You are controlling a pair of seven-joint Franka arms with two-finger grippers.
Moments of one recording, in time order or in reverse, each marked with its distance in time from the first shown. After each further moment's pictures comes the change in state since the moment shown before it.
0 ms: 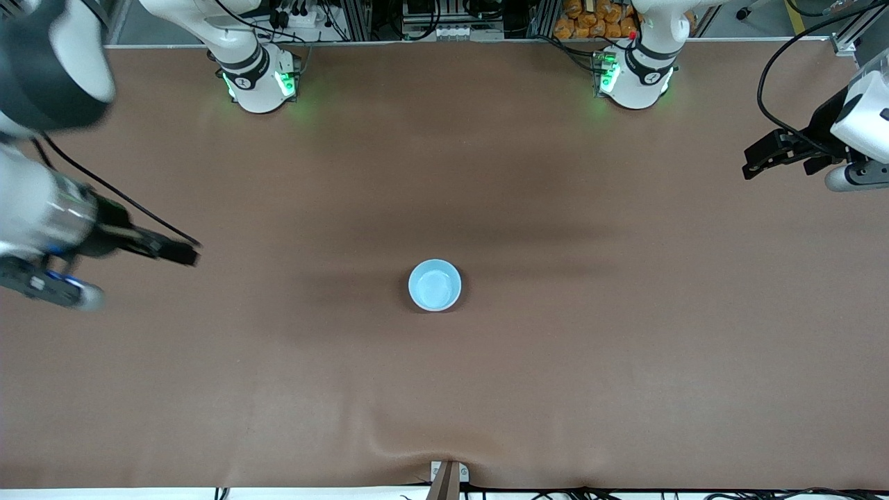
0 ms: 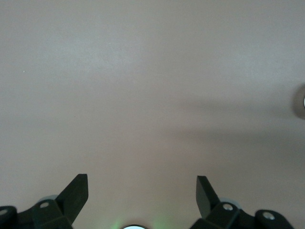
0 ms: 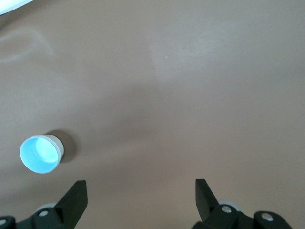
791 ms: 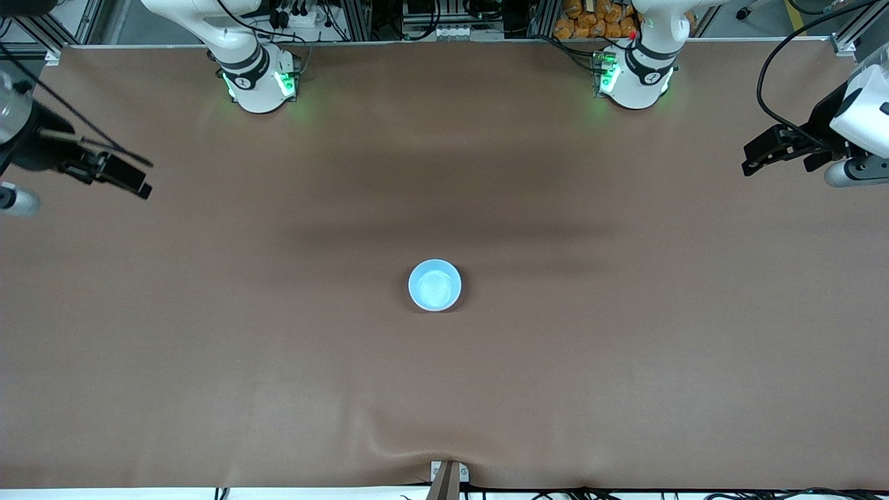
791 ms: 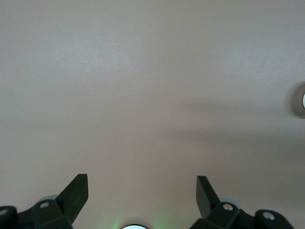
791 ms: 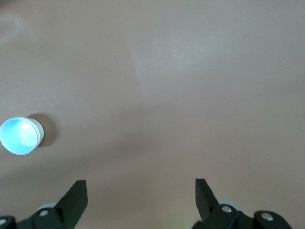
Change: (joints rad) left arm 0.000 -0.005 -0.005 0.001 0.000 -0.003 0.000; right arm -0.041 -0.352 0.014 -0.420 -0.024 0.092 -0.034
